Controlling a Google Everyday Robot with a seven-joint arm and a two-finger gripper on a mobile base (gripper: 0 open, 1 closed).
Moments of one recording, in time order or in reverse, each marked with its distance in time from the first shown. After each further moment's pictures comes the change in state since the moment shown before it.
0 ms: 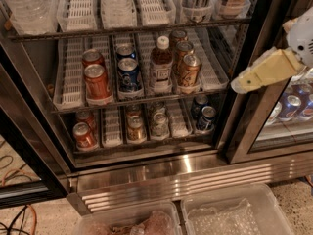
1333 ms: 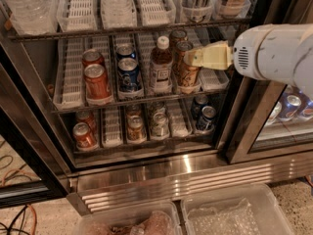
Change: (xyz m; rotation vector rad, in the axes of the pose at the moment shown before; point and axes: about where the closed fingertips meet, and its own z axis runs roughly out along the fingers) arm -0.055 -0.001 0.064 0.235 -0.328 0.444
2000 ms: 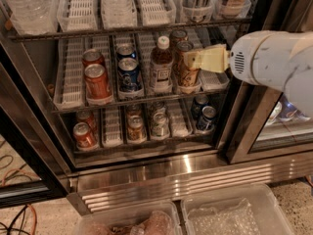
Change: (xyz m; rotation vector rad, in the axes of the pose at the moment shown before) arm 0.005 0.005 0.005 0.014 -0.025 0.026
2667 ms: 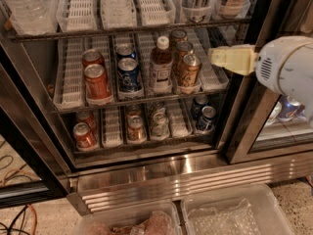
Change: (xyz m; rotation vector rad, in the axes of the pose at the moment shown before) arm 0.001 -0.040 -0.035 0.135 -0.089 0.041
